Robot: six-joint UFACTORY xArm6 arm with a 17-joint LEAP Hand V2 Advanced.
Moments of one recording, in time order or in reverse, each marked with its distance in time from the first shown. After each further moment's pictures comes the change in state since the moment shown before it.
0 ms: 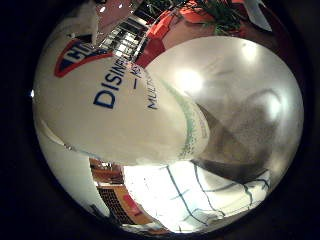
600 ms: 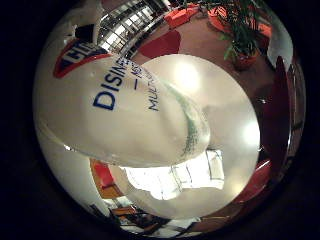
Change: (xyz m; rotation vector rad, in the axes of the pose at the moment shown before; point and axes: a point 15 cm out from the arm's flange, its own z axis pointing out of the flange) arm -0.095 0.004 -0.041 -0.381 0.282 -0.264
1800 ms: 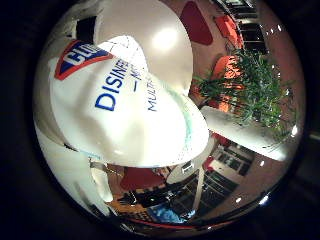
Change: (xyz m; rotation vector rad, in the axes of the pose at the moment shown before) arm -0.190 0.080 0.141 -0.837 0.799 -0.577
